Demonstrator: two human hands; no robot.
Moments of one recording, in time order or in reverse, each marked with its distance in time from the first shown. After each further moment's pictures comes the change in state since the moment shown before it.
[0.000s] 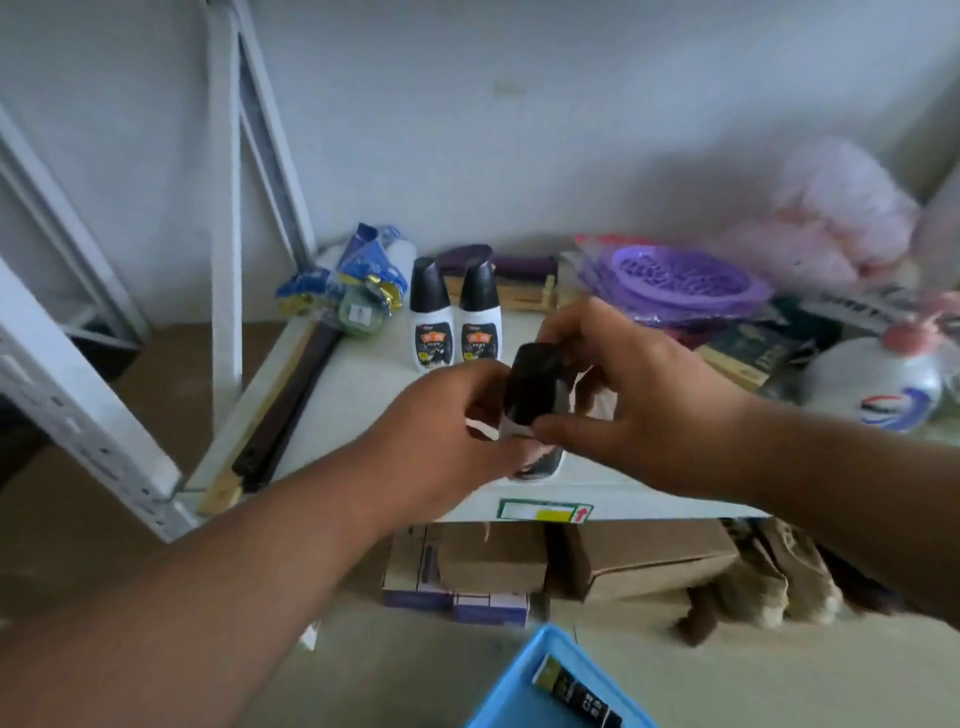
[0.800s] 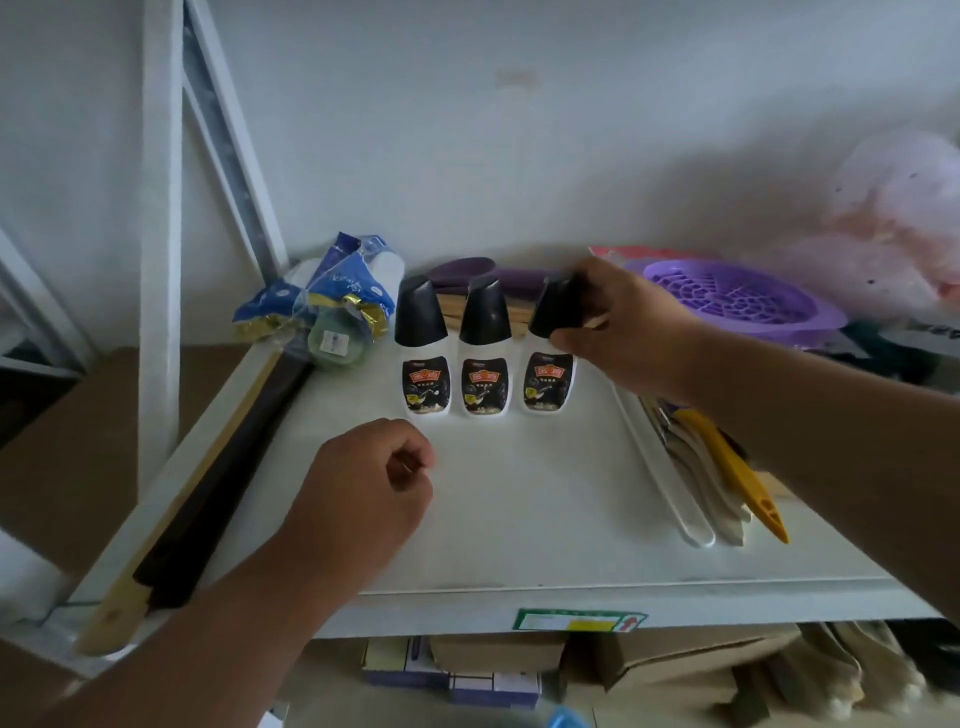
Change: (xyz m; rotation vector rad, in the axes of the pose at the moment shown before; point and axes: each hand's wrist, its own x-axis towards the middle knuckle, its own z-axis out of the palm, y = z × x) left_hand 0.050 -0.113 -0.003 0.237 0.352 -0.140; right_hand 0.159 0.122 0.025 -0.025 0.177 0.196
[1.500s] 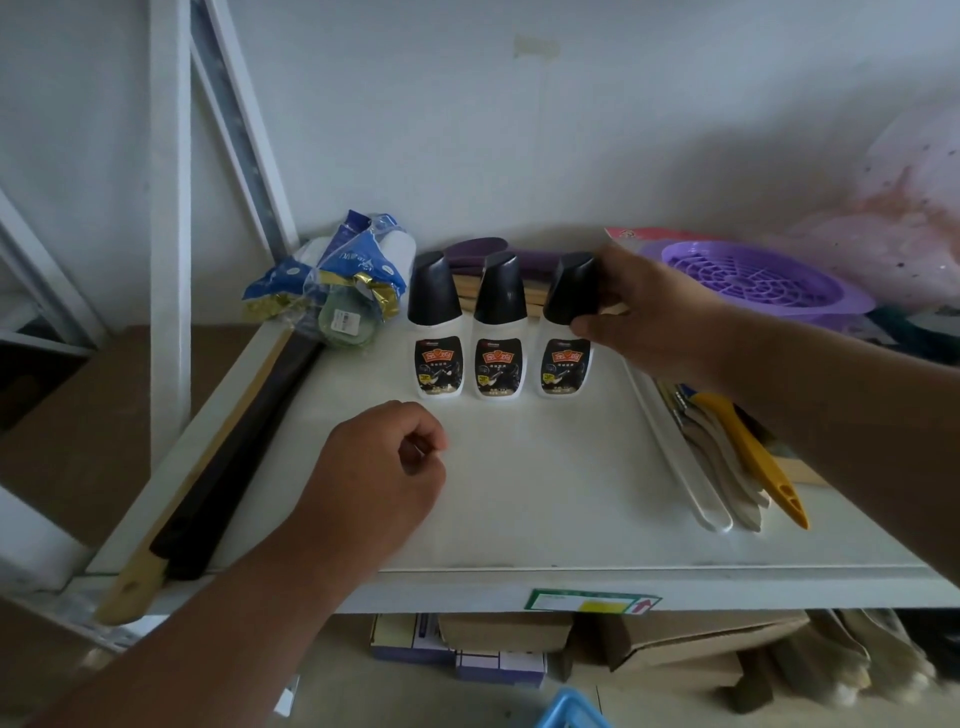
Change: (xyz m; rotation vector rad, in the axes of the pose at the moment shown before) left_hand -0.003 -0.004 0.003 -0.032 0.029 0.026; right_hand 0.001 0.008 0.000 0.005 -0.112 -0.031
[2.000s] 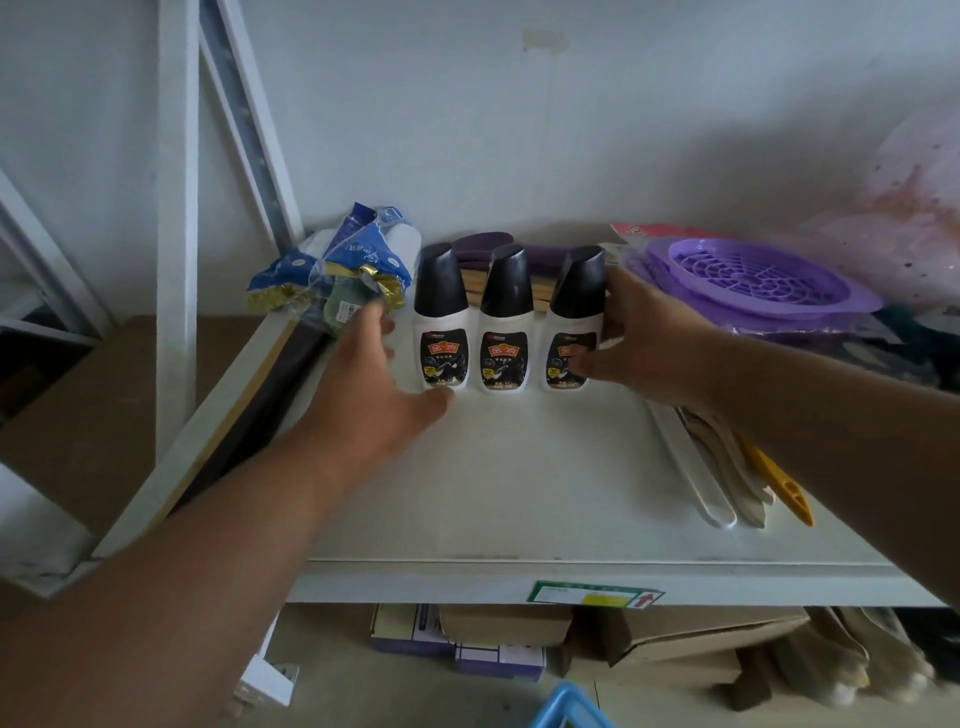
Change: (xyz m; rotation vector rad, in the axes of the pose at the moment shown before) left_hand 0.055 -0.004 -0.011 -0.122 -0.002 -0.145; right_hand -0.007 0.004 0.020 0.060 -0.067 0.091
